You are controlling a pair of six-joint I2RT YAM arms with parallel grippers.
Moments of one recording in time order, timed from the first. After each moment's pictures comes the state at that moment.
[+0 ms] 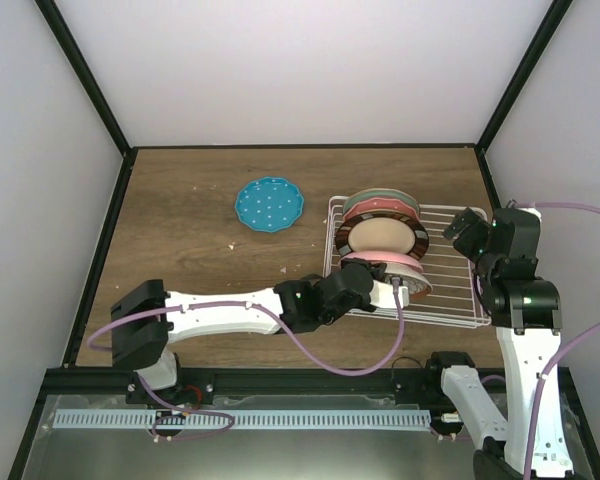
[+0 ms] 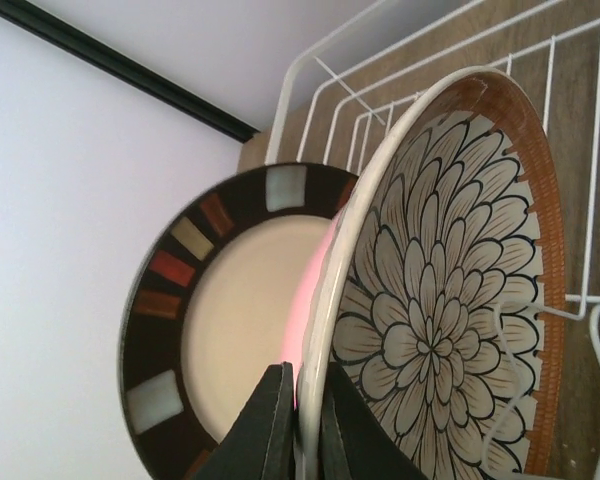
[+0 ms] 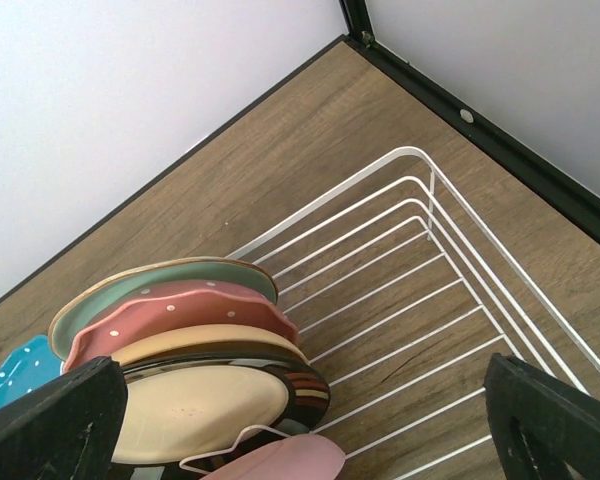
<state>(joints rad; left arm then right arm) -1.31 1.69 1.24 0.02 -0.45 0.75 -0.02 0.74 1.14 -0.96 0.18 0.58</state>
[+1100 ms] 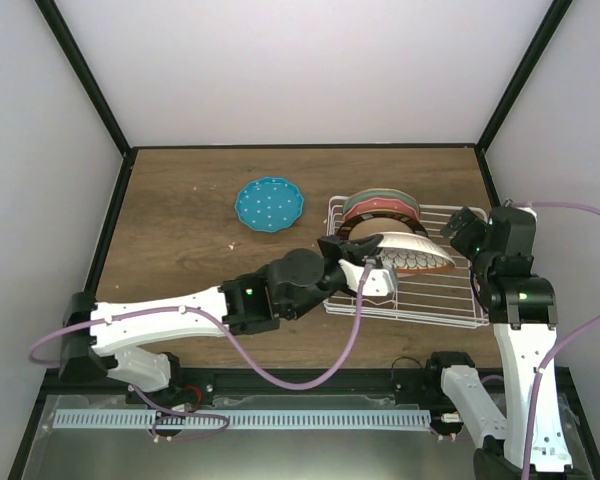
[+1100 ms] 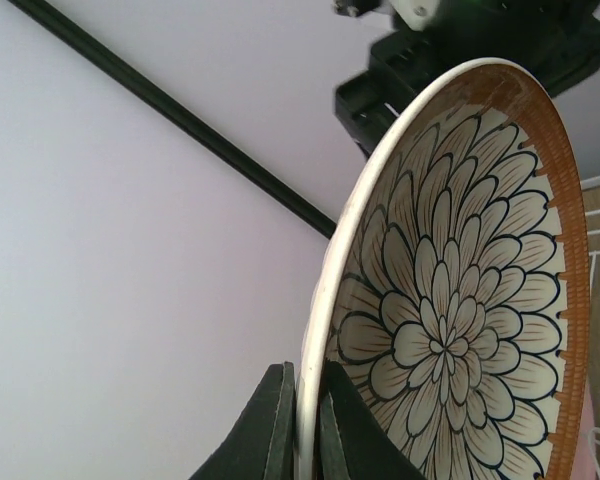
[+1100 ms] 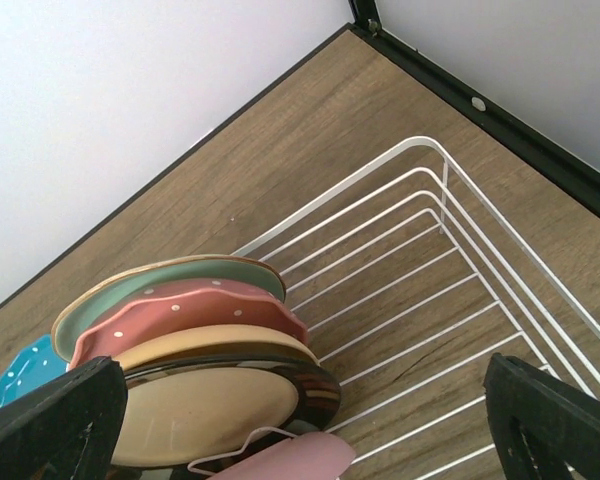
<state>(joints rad) -1.35 1.44 1.27 0.11 -0.44 0.82 -0.02 0.75 1.11 -0.93 0.16 0.60</state>
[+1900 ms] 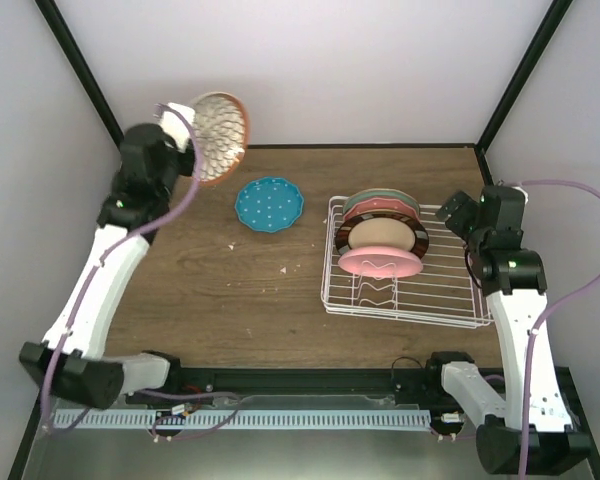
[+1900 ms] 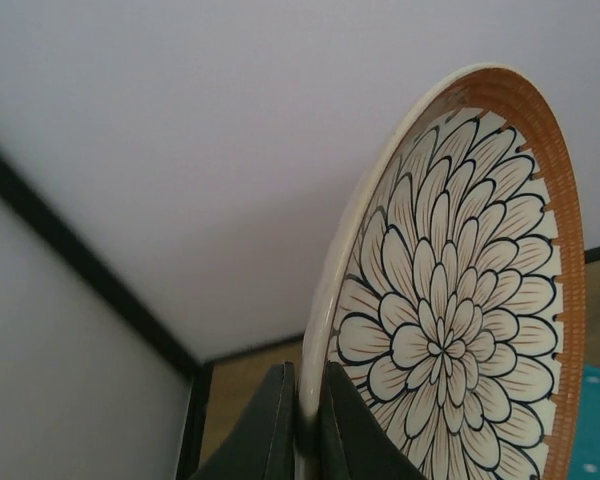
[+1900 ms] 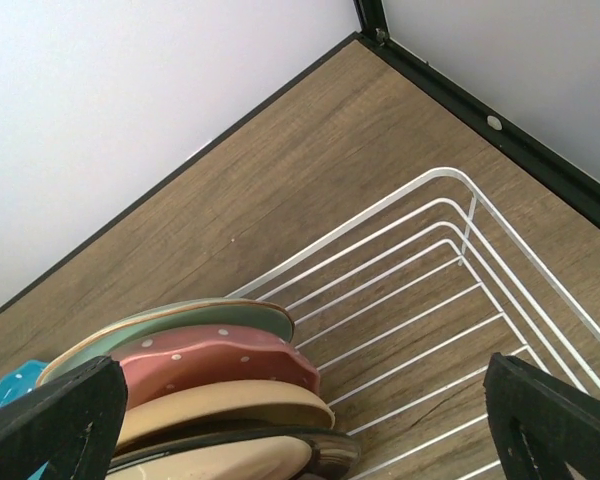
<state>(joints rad) -0.36 1.23 1.40 -0.33 -0.33 0.36 -0.02 0.88 1.12 -0.80 0.18 0.58</state>
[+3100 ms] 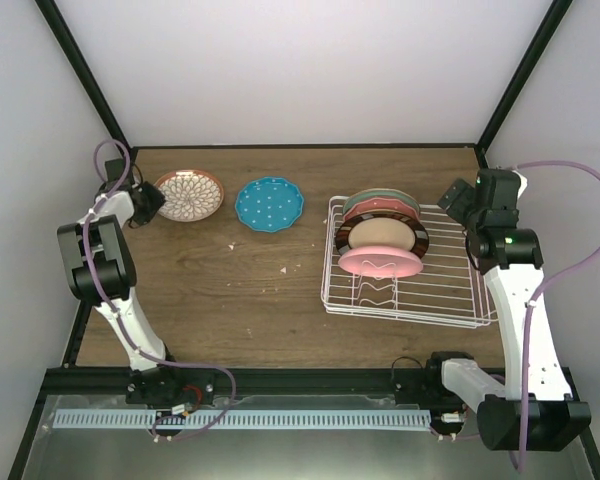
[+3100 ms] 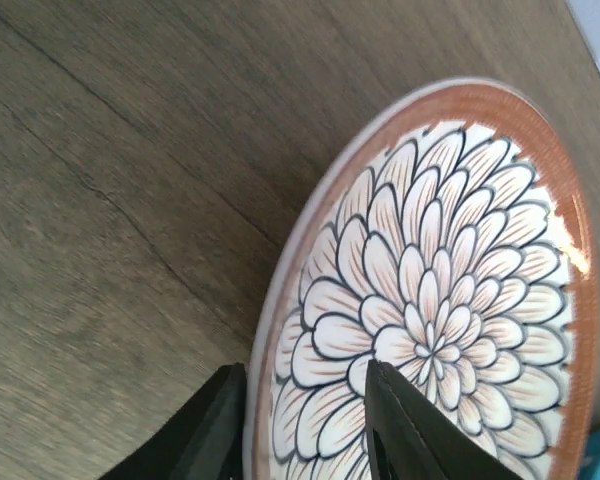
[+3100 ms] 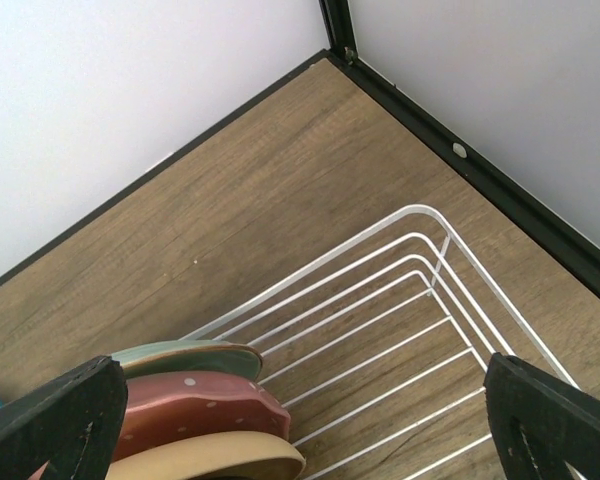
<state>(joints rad) 0.28 1.95 1.37 -0.38 0.22 -0.61 -0.02 1.02 1.19 -0.79 0.26 0.53</state>
